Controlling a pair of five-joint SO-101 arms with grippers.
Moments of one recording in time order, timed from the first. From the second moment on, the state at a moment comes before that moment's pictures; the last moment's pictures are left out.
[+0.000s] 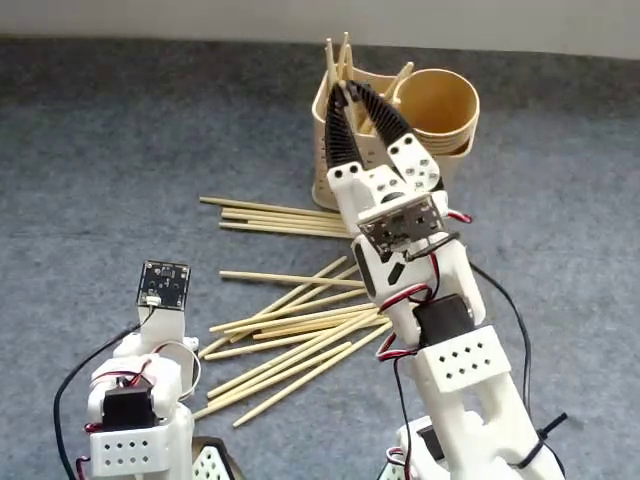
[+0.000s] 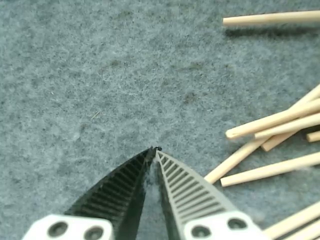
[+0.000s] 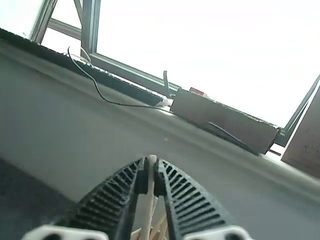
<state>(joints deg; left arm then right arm) -12.2 -103.7 96.0 76.8 -5.4 -25.7 -49.9 51.3 -13.1 24.6</state>
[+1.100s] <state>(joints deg) -12.2 -103.7 96.0 76.8 -5.4 -21.5 -49.8 41.7 24.7 5.3</state>
